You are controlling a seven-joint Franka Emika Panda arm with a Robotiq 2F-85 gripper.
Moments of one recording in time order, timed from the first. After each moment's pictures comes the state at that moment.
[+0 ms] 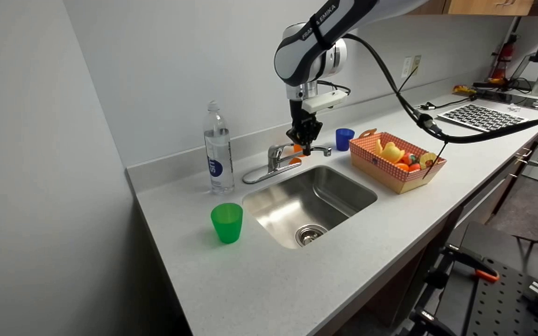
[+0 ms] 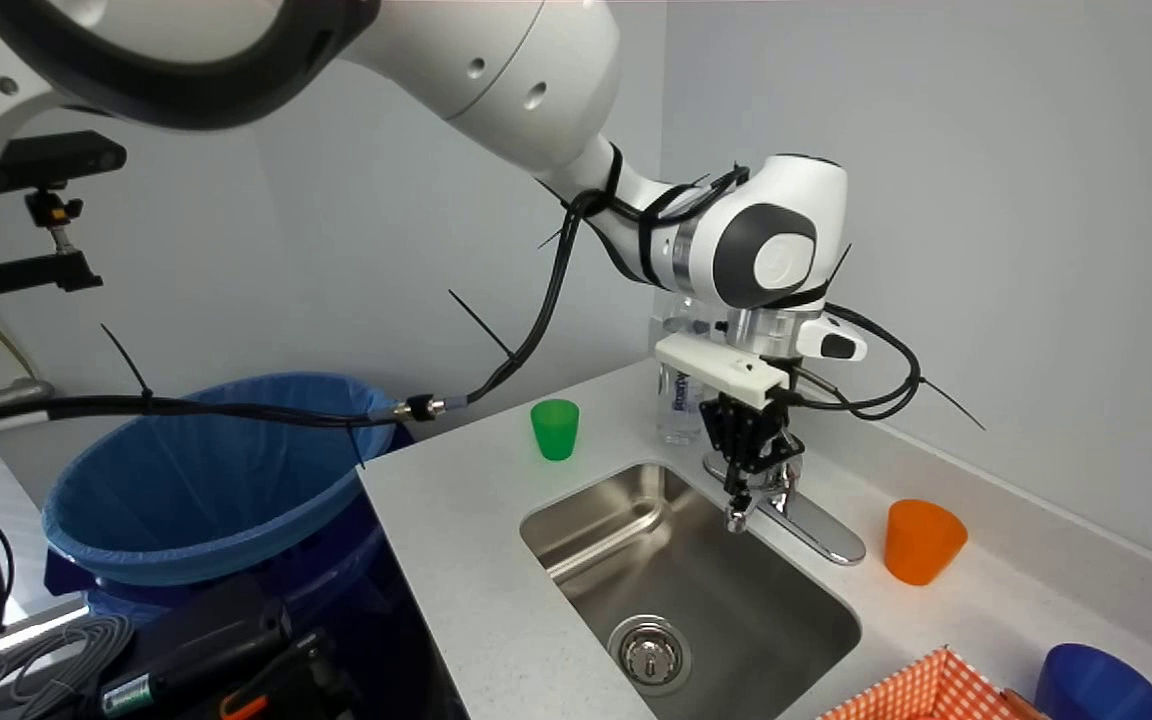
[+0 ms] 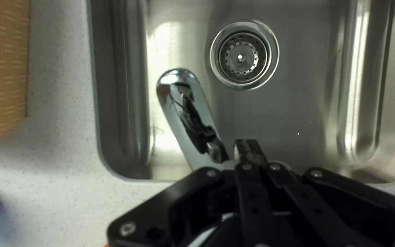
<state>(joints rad) -0.10 0.62 -0.10 -1.61 -0.01 2.09 0.01</state>
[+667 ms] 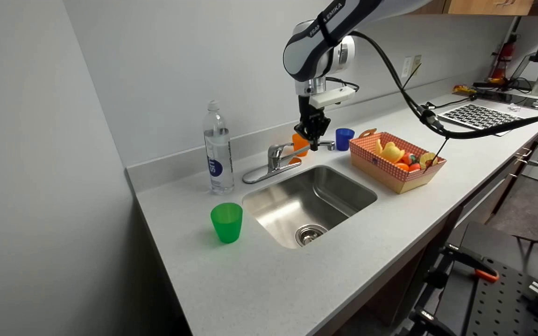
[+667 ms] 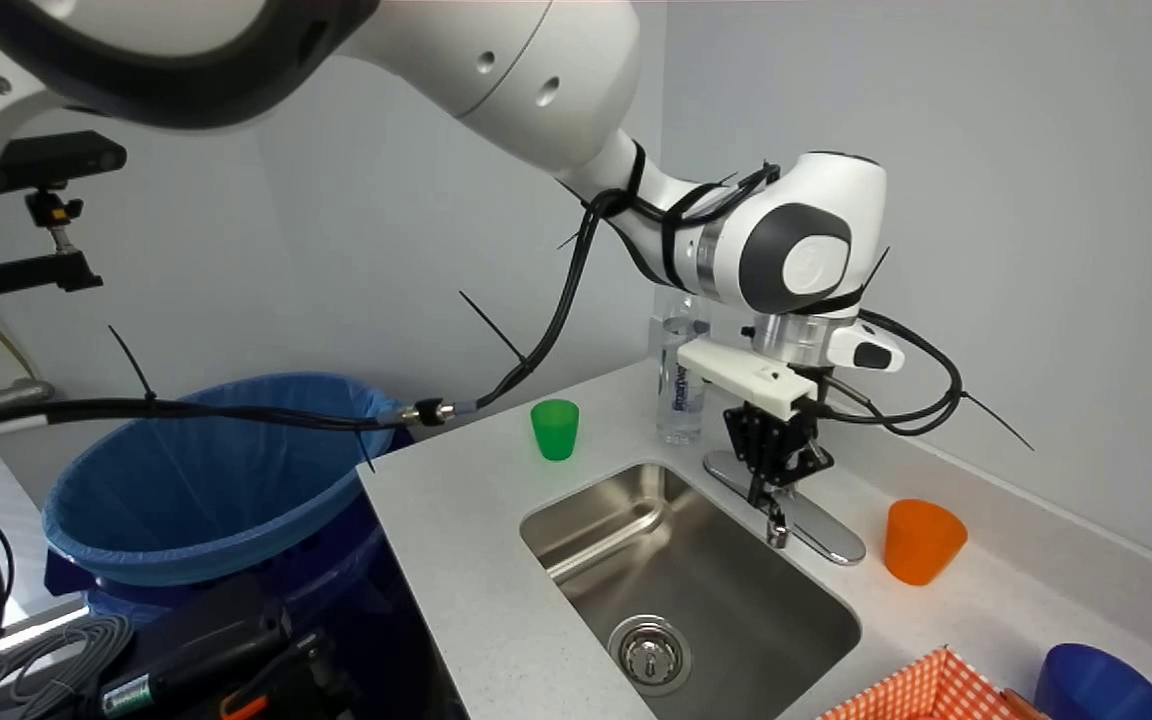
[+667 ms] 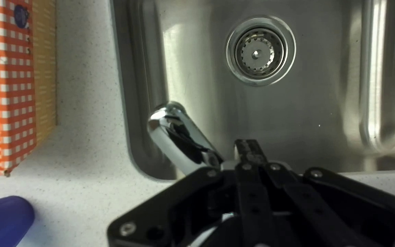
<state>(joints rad) -0.13 0.62 -0.12 -1.60 0.01 2.08 0.02</state>
